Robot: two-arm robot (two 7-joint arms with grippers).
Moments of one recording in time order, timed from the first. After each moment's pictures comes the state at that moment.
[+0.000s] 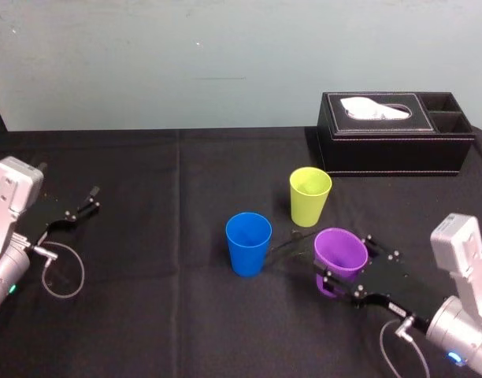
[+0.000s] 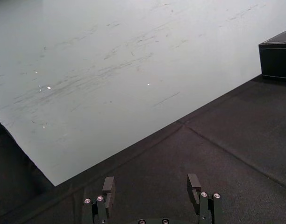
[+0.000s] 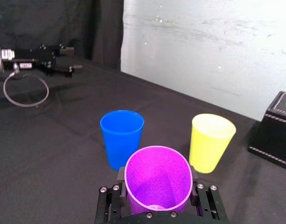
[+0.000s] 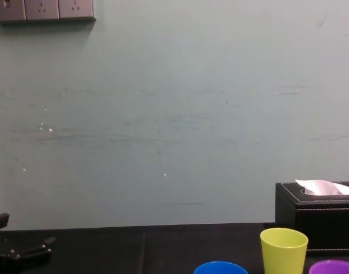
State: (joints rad) left arm -0.20 0.60 0.45 -1.41 -0.25 -0.12 0.03; right arm -0.13 0.54 -0.22 -1.68 0.30 -0.08 0.43
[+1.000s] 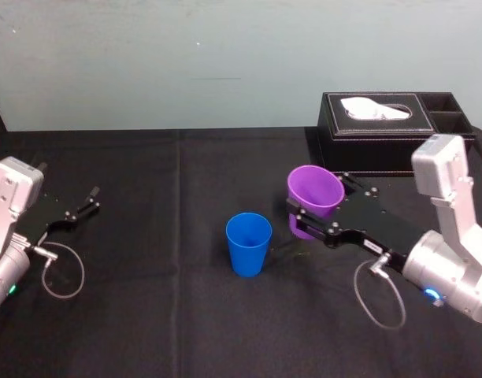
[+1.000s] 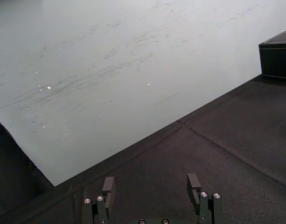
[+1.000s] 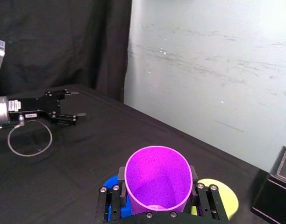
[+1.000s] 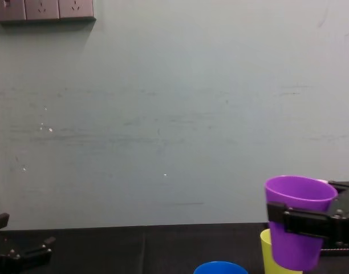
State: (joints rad) left arm -0.20 0.60 0.45 -1.41 -0.25 -0.12 0.03; right arm 0.02 0.52 -0.26 -1.80 0.33 0.10 0.40
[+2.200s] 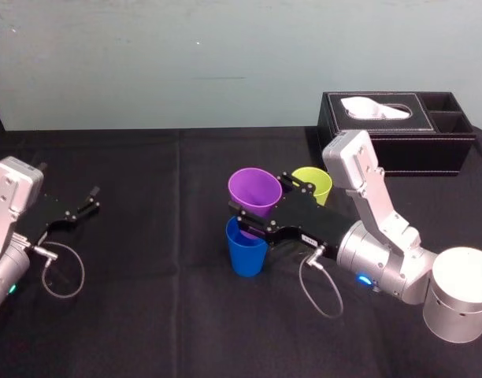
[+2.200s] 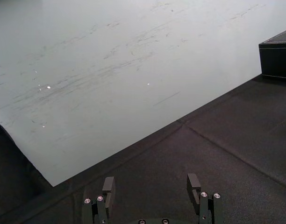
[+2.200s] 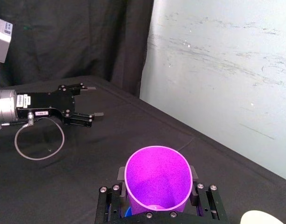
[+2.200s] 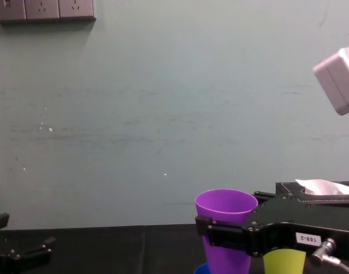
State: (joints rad) left arm -0.20 0.60 0.45 -1.41 -0.25 -0.12 0.03; right arm 0.18 0.41 -0.42 -1.68 0.23 0.14 0.39
